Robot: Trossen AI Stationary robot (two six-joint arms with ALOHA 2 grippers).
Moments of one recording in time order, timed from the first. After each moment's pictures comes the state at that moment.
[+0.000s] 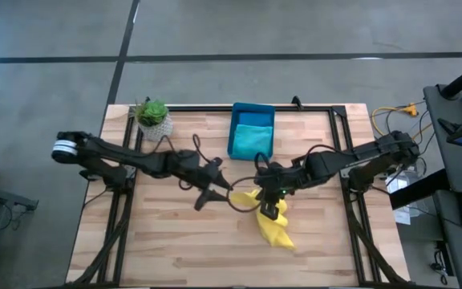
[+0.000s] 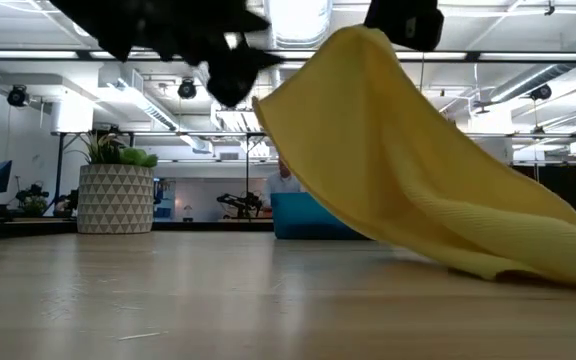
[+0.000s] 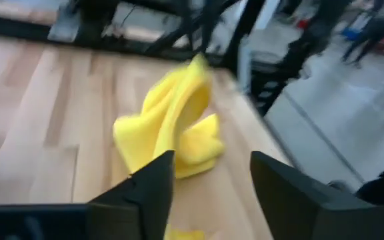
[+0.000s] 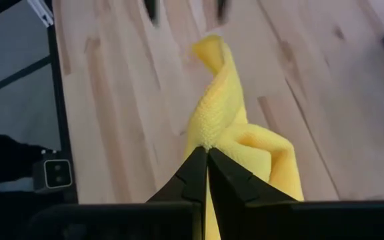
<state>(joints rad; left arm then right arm) -0.05 1.39 0.77 0.33 0.33 -0.20 0.26 1.54 1.37 -0.76 0.02 0.60</state>
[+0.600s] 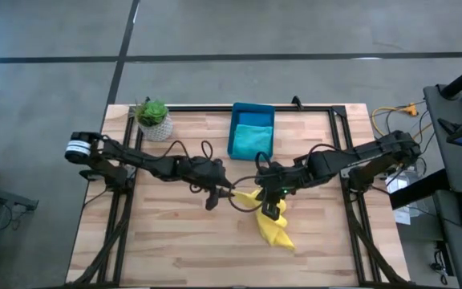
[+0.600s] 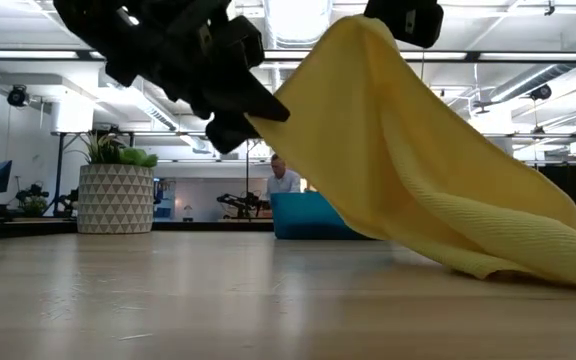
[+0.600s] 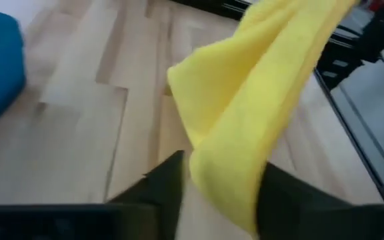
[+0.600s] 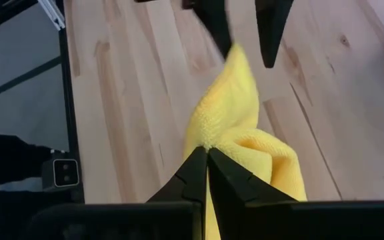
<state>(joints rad) -0.04 1.53 0.77 0.31 0.16 -0.27 0.26 1.52 1.37 -0.75 0.02 0.59</state>
